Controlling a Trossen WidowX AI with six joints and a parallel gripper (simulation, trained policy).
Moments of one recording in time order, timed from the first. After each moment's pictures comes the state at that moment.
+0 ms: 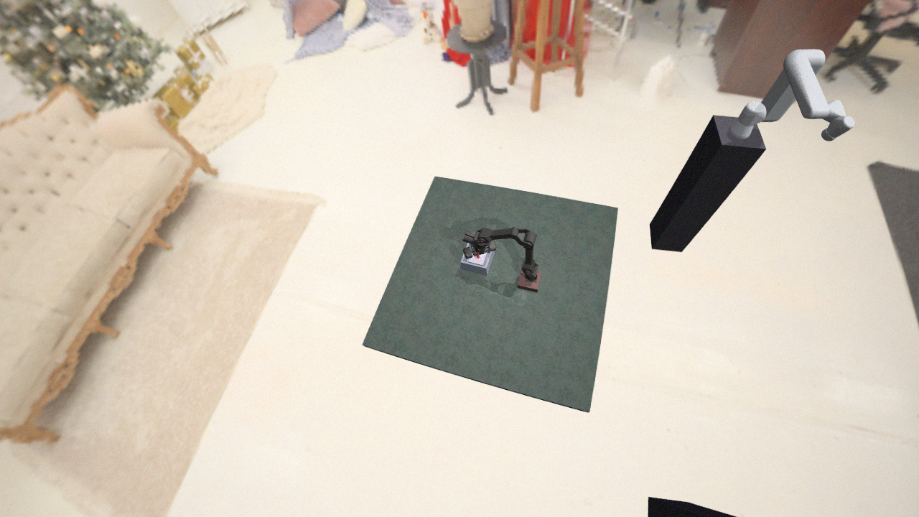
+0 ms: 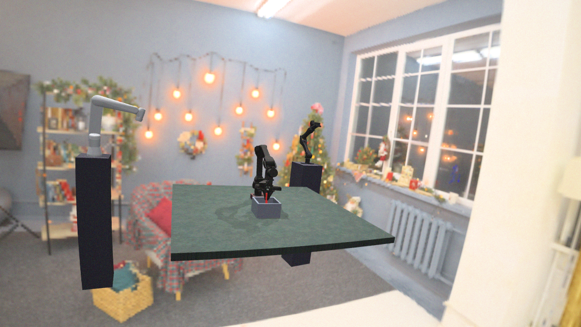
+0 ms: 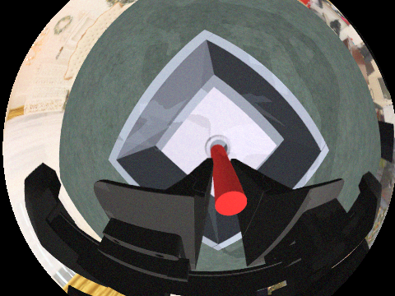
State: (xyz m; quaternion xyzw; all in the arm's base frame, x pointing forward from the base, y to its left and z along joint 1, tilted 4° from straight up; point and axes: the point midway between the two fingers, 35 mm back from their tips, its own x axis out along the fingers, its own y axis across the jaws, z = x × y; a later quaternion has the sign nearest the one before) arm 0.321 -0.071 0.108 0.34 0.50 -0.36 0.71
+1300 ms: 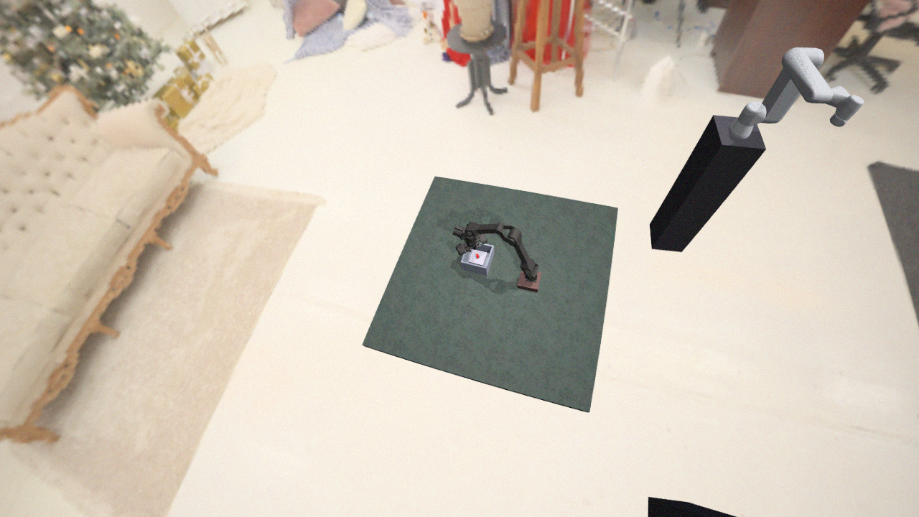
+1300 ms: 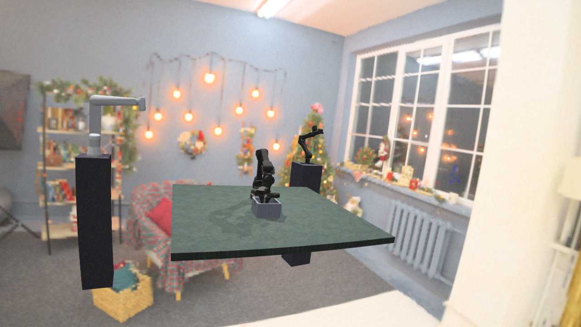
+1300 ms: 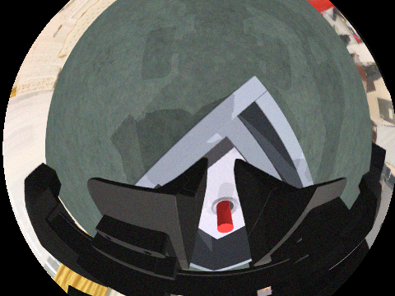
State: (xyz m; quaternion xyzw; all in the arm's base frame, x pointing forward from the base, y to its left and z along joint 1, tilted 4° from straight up) arm 0.373 -0.113 0.090 0.28 0.57 -0.34 0.69
